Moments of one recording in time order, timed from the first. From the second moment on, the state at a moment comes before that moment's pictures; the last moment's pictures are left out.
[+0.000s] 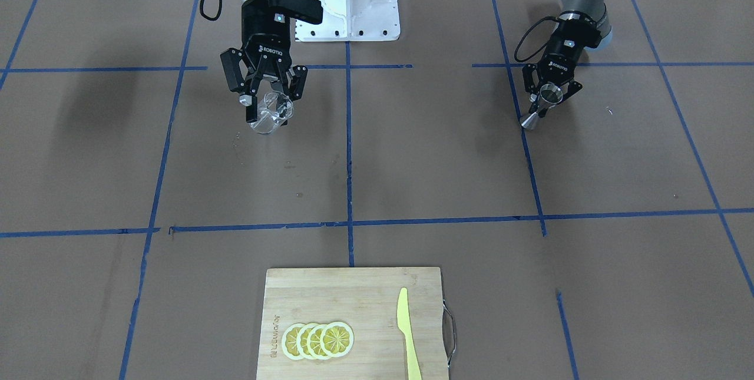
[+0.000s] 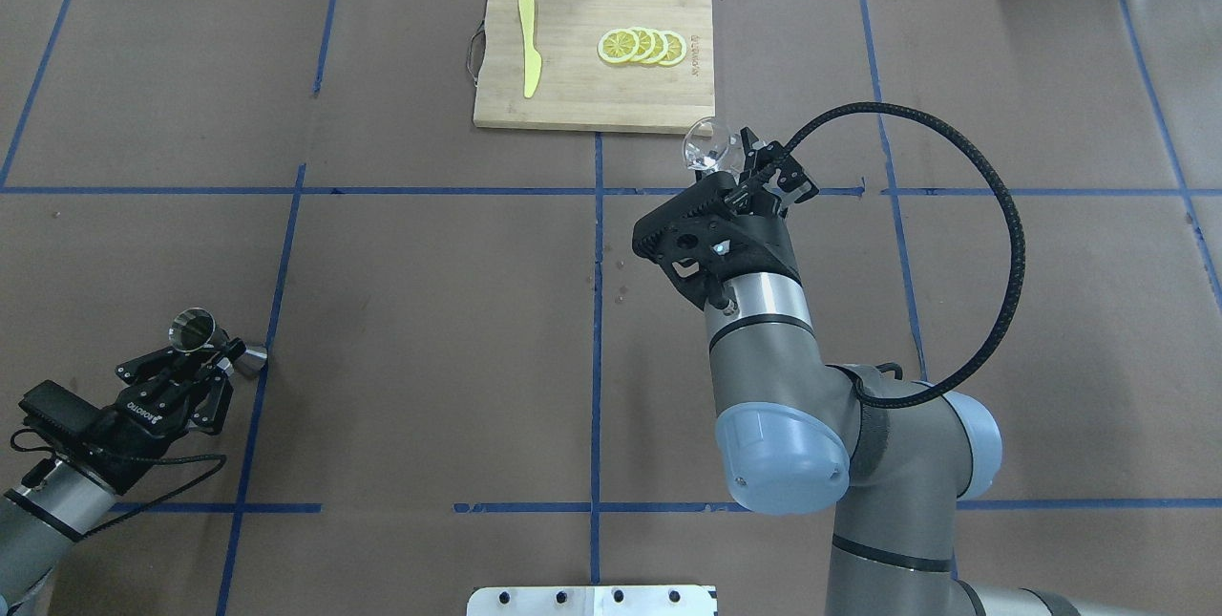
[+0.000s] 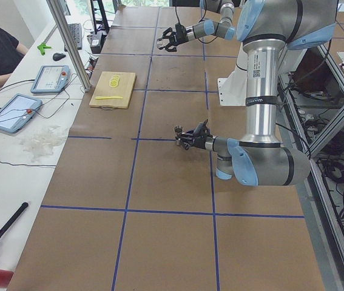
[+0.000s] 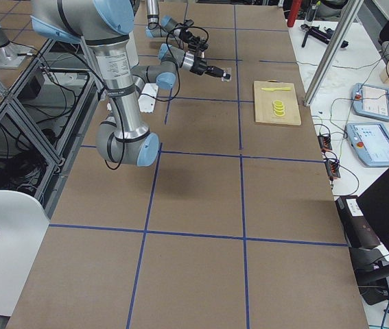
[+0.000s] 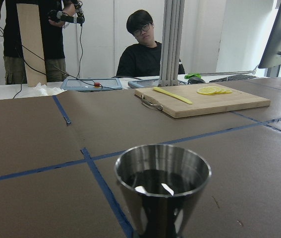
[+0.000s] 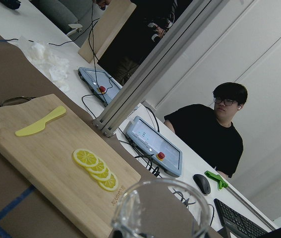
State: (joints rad) left arm -0.09 -1.49 -1.40 -3.53 -0.66 -0.62; right arm 0.27 -1.12 1.94 -1.34 0.57 0.51
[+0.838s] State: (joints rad) left arm -0.09 -1.48 -1.40 -3.53 -0.67 -0.62; right arm 0.27 -1.12 1.94 -1.34 0.57 0.51
